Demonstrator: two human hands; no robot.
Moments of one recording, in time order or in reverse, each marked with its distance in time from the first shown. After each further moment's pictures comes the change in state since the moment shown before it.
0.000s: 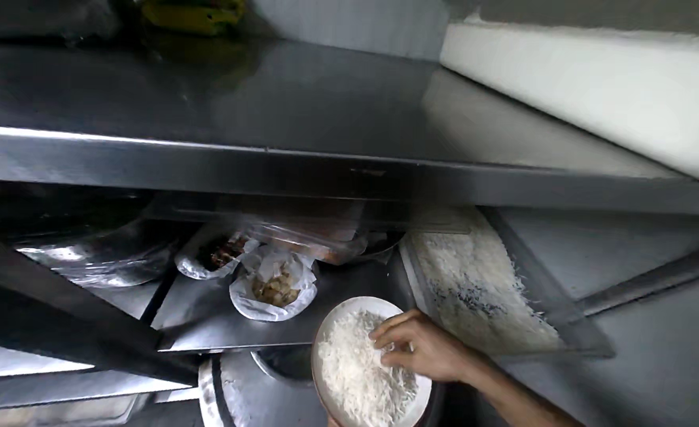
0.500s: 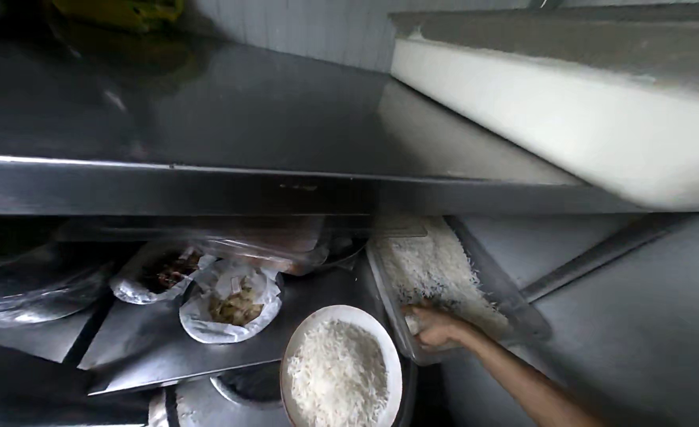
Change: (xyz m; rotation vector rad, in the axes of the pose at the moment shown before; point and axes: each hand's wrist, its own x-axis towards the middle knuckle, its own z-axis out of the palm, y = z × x) left_hand -0.031 0.012 0.053 0.035 0.000 -0.147; right_hand -0.023 0.104 -0.044 -0.269 -0.149 0.820
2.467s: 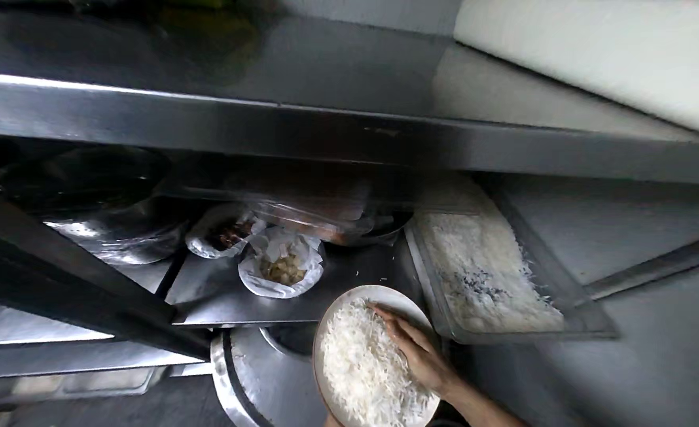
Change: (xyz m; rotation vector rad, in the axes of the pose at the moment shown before) left_hand -0.029 -0.006 -0.047 0.124 -0.212 0.252; right_hand -0.043 -0.095 0.110 0.852 0.348 -0.794
